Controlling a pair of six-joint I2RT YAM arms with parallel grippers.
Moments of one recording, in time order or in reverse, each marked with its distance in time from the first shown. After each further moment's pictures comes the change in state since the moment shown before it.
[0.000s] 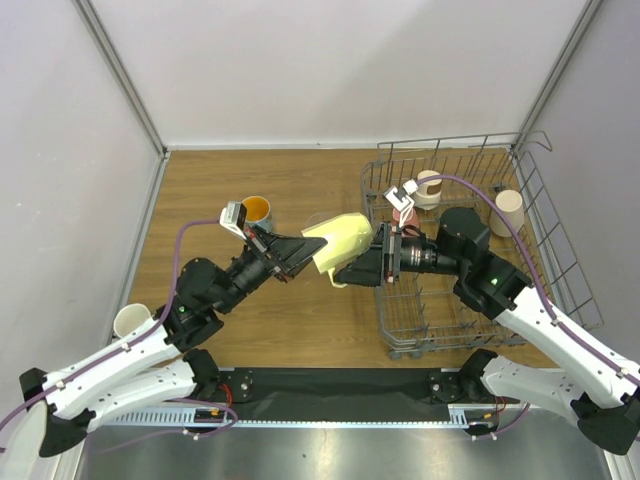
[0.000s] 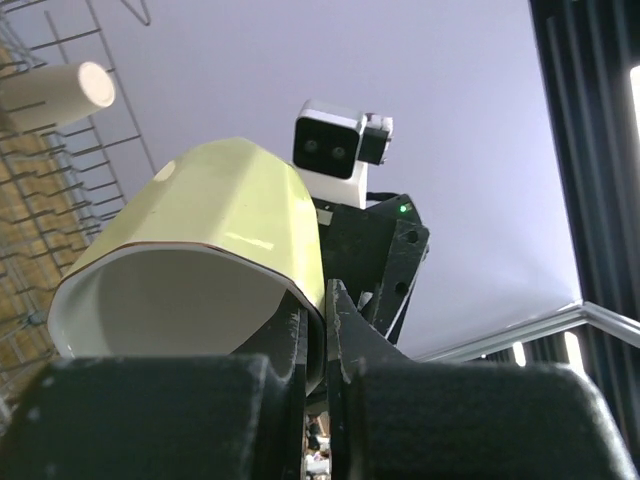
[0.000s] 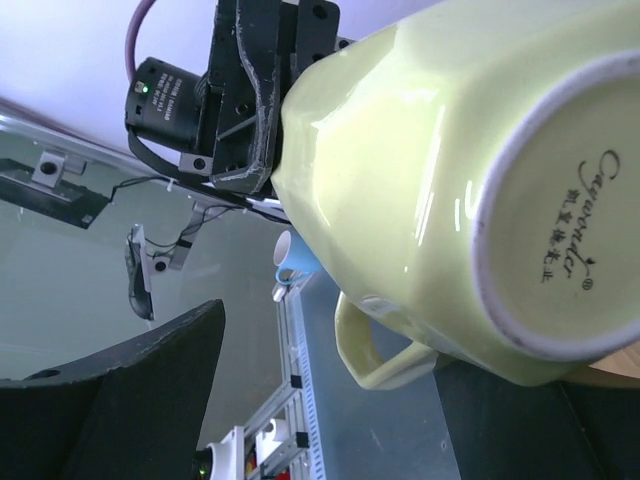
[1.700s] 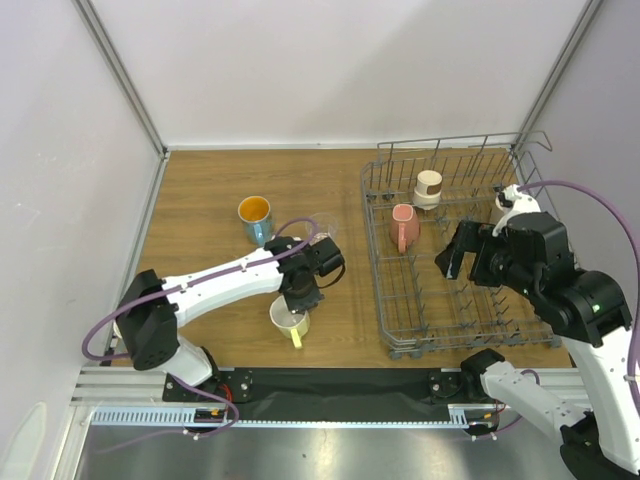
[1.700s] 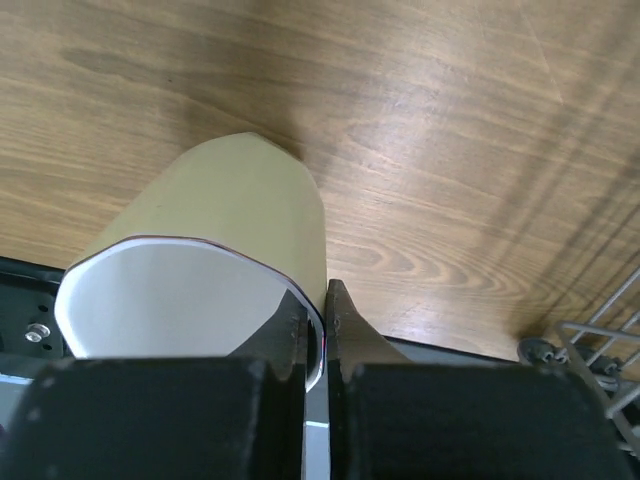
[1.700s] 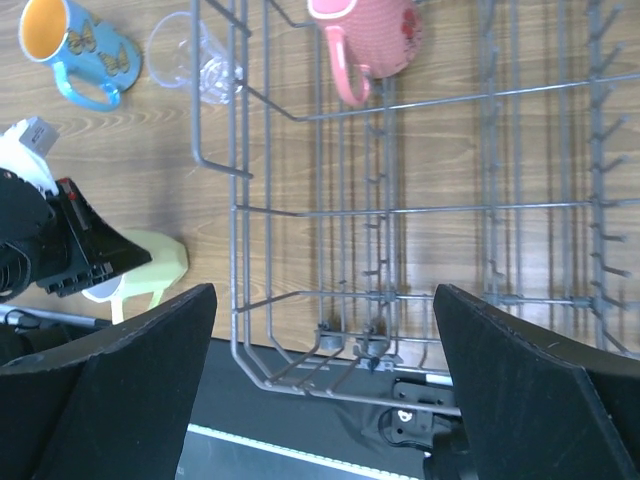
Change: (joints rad) left arm -0.035 0.810 0.499 -1.390 -0.185 0.068; right arm -0.321 -0.122 0.394 -1.078 0.777 -0.436
